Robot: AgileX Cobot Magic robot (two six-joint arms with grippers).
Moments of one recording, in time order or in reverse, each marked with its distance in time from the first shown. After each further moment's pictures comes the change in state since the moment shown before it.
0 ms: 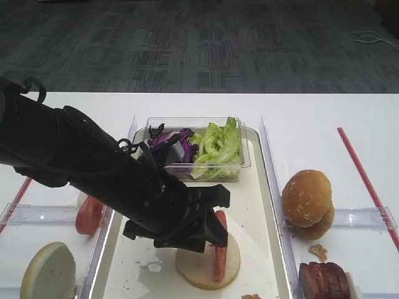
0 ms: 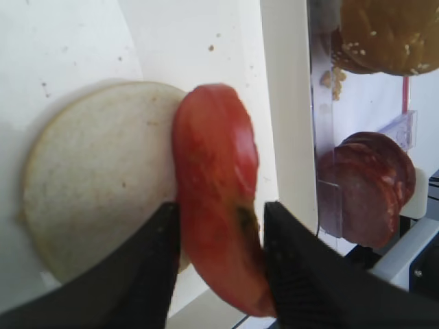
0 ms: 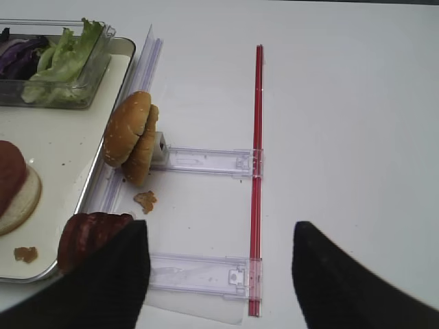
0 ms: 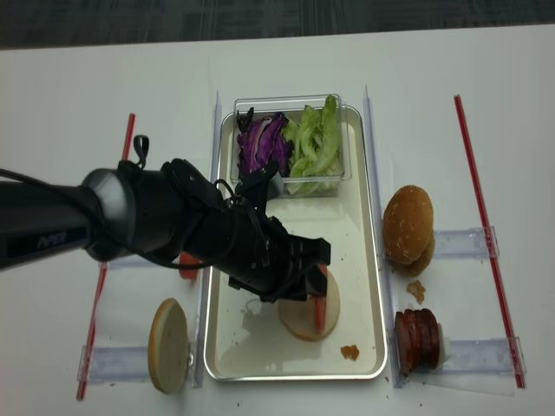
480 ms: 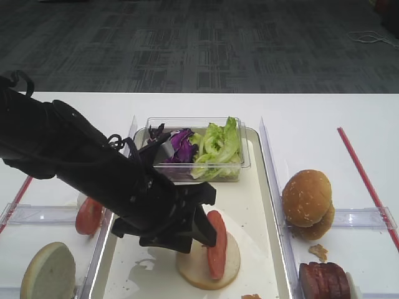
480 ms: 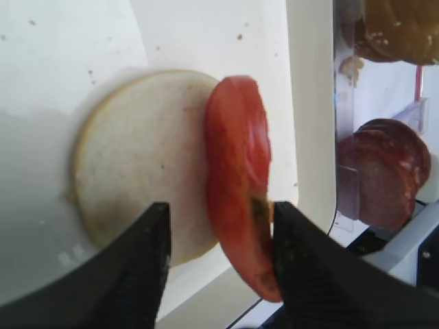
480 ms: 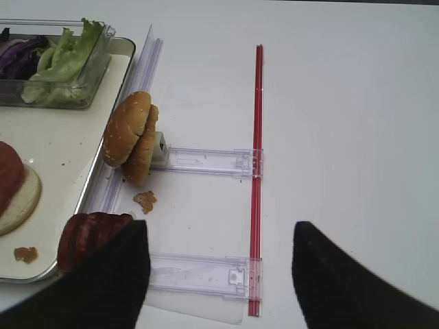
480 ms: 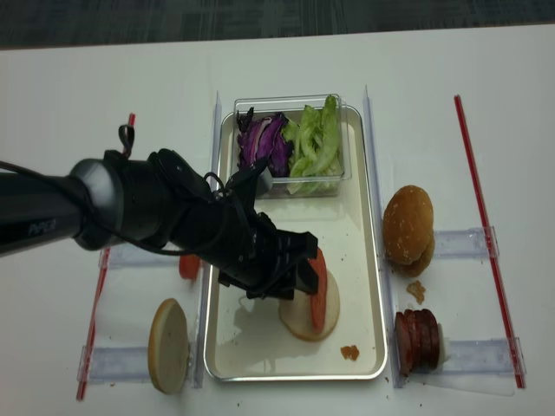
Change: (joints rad) left arm 0.059 0.000 0.000 0.066 0.068 -0.020; right arm 0.000 0.000 0.000 0.000 0.000 0.000
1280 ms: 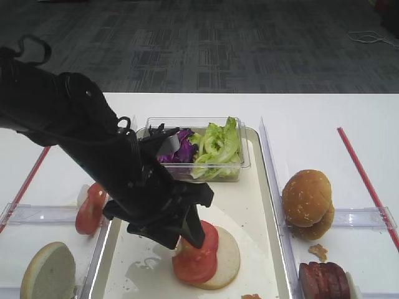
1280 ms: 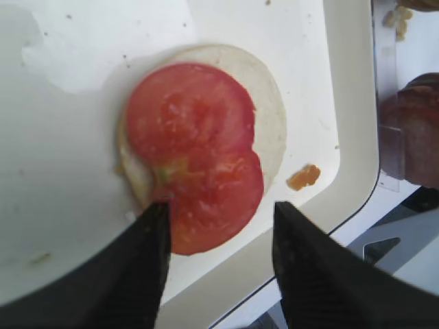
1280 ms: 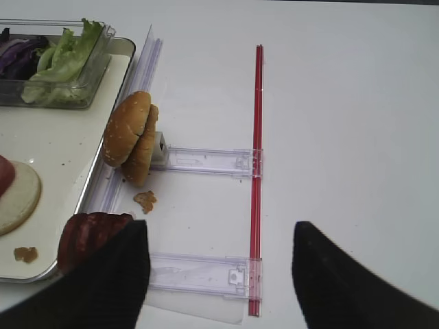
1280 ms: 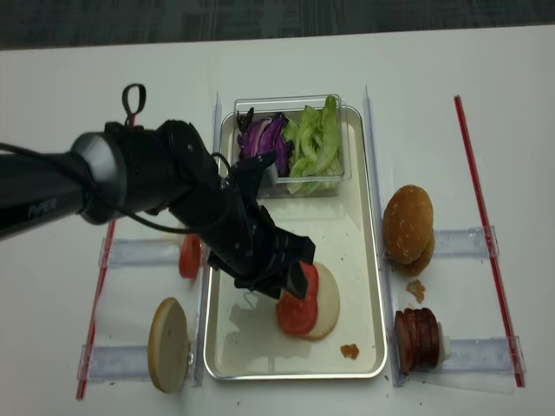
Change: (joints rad) left arm 0.002 0.000 -0.119 0.372 0.111 -0.242; right arm 0.000 0.000 0.000 0.000 0.000 0.000
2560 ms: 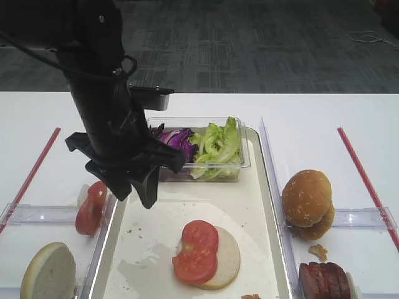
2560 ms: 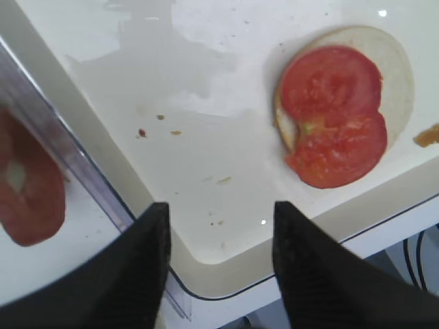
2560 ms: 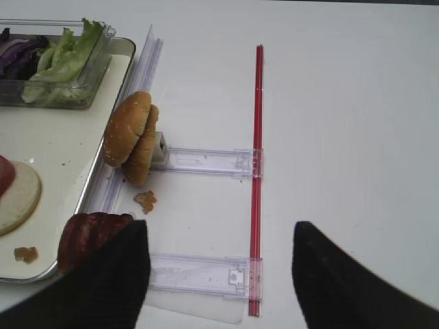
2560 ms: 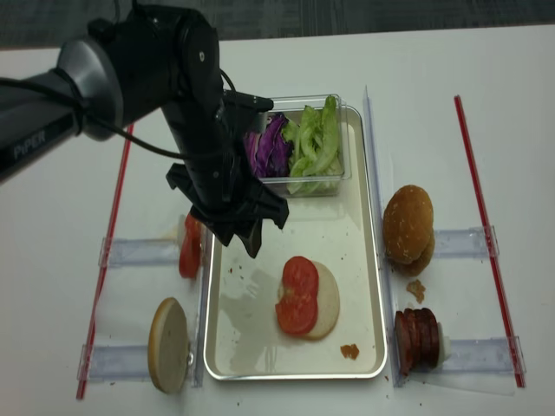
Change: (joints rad) left arm 0.015 0.000 -0.348 0.607 0.400 -0.345; right arm 0.000 0.000 0.000 0.000 0.000 0.000
